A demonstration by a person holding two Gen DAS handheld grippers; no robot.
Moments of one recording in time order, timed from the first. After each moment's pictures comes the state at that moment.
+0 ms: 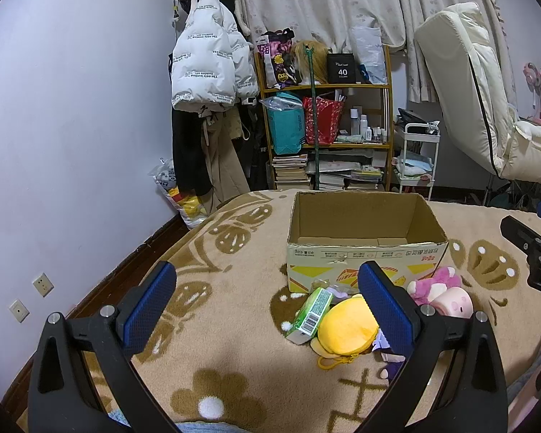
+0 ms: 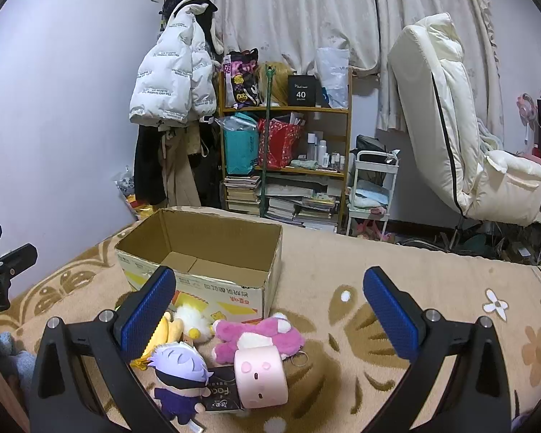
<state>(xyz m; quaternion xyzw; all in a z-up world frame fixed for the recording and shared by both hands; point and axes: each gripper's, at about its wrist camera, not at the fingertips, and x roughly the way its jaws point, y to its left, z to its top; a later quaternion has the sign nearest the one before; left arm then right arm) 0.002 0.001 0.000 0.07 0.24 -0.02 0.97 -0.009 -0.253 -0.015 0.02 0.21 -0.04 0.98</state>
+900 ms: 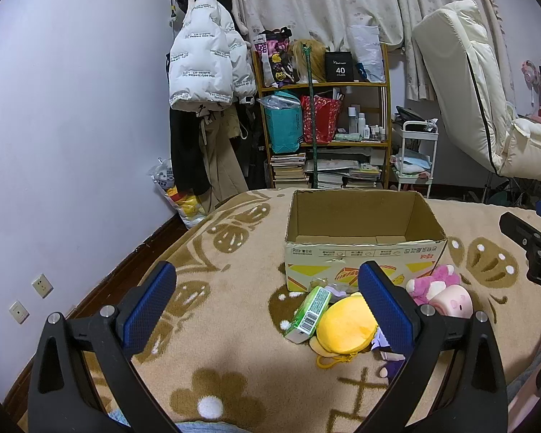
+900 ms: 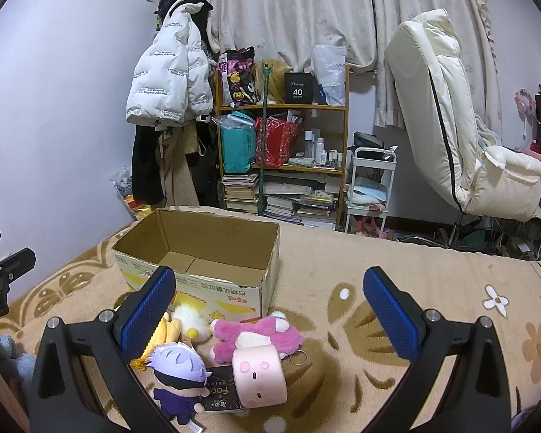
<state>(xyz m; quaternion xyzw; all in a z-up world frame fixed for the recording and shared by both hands) -0.001 -0.001 0.000 0.07 0.24 -0.02 0.97 -0.007 -0.253 -0.016 0.03 0.22 -0.04 0.98</state>
